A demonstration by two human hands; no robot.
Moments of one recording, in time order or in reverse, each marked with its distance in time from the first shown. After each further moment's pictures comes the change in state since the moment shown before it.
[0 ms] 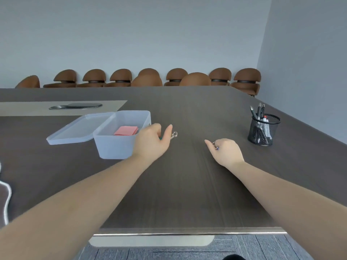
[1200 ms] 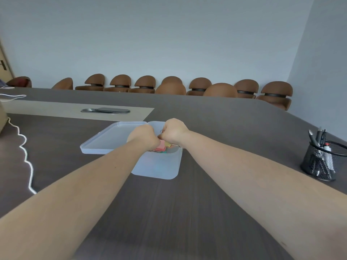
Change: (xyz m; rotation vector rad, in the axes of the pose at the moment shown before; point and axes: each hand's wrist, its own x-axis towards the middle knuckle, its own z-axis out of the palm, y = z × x) left_hand 0.090 -0.108 -0.053 0.383 -0.403 -0.424; right_hand 0.094 -0.265 0.031 0.253 -0.461 -0.138
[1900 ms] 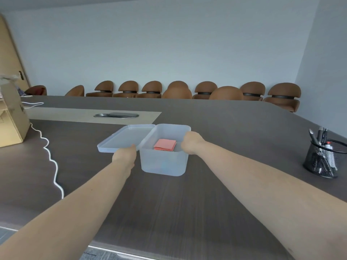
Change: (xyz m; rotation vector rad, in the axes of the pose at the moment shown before) left_hand -0.048 -0.071 0.006 -1.052 0.106 -0.556; right_hand -0.035 0.027 -0.004 -0.147 -0.051 0.138
